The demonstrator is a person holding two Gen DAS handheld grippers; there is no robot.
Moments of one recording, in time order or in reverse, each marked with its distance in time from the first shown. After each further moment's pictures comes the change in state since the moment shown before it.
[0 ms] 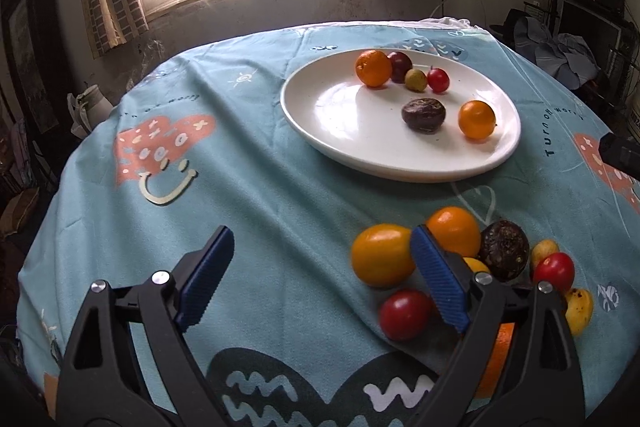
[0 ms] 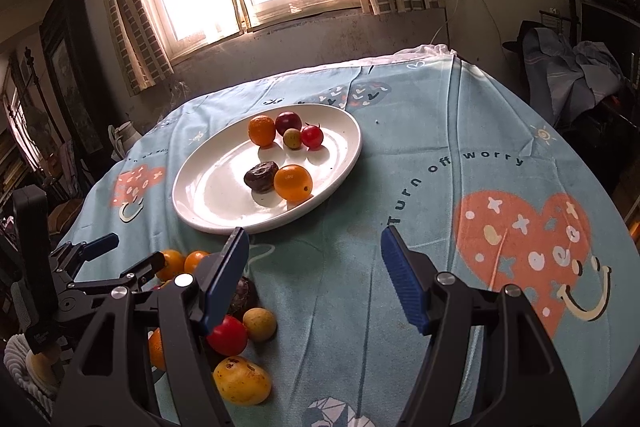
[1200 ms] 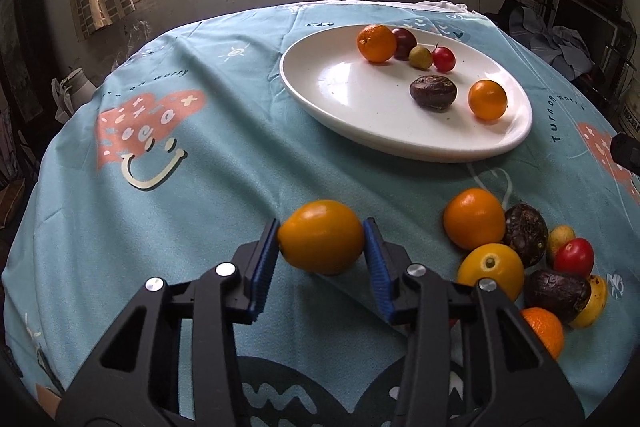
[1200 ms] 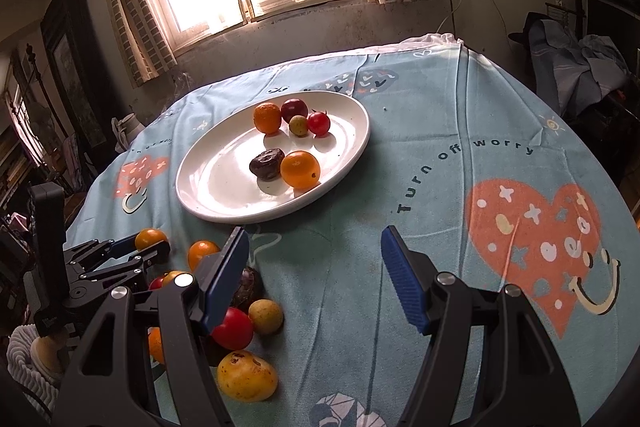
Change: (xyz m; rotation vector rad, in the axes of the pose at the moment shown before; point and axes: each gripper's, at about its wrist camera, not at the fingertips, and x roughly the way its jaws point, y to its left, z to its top) left arm 0.021 0.010 -0.006 -0.006 0.071 -0.094; right arm 0.009 0.005 -0.005 0.000 0.048 0.023
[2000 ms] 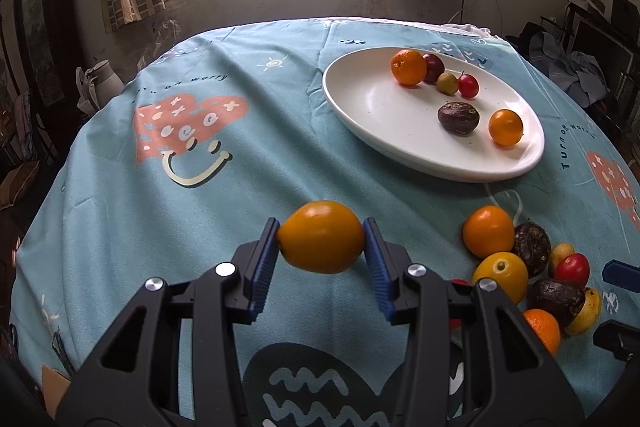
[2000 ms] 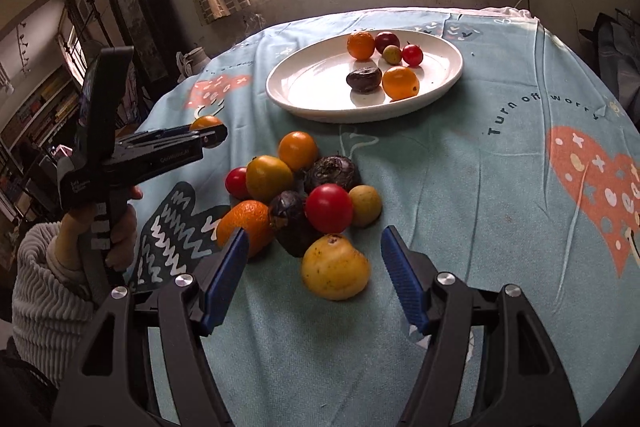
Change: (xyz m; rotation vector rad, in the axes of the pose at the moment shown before) left arm -0.017 0.019 0.002 -0.074 -0.027 0.045; right arm -0.017 0.044 -0.059 -0.178 0.167 0.191
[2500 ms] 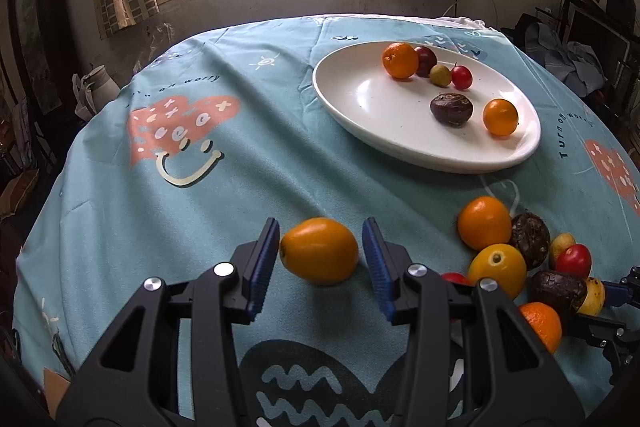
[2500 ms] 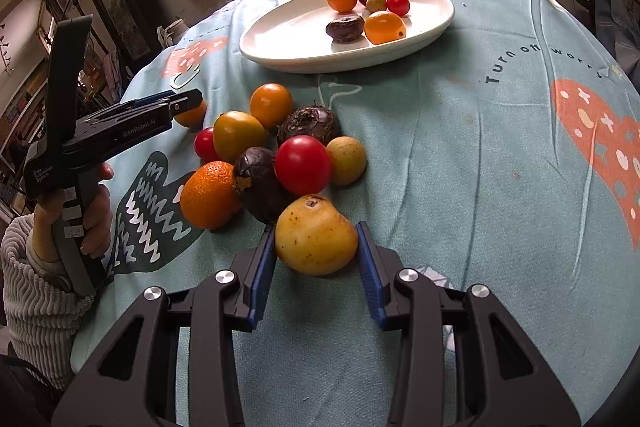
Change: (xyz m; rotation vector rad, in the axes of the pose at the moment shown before) left arm 0.001 -0.008 -0.003 0.037 0.001 -0.001; right arm 0.024 -0.016 -0.007 0.072 0.124 -0.013
